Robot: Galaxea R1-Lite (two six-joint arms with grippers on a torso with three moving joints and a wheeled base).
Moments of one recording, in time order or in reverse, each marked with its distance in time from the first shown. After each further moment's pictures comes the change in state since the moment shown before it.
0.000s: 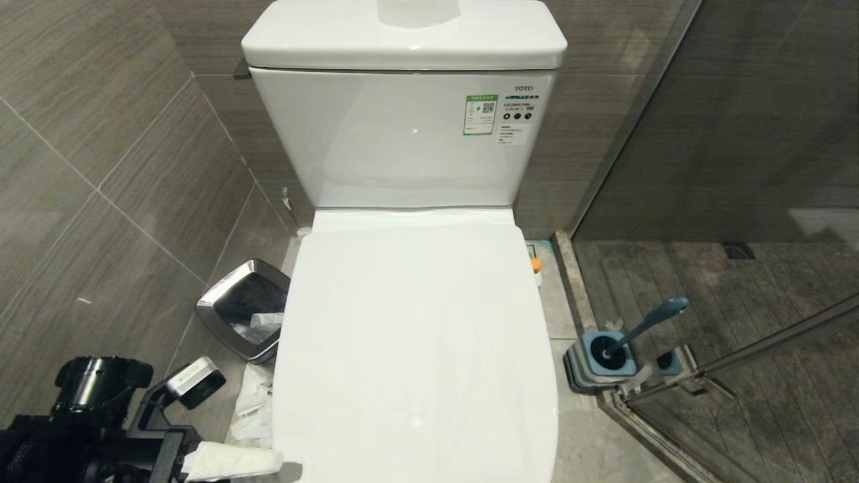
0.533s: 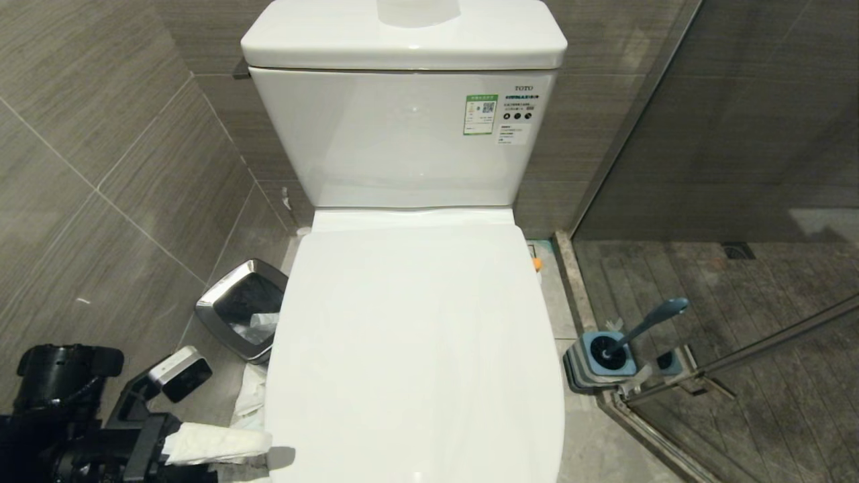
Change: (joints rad) left arm -0.011 -0.138 -0.004 -0.004 0.001 -0.214; right arm 0.000 0.000 0.000 0.000 0.000 0.001
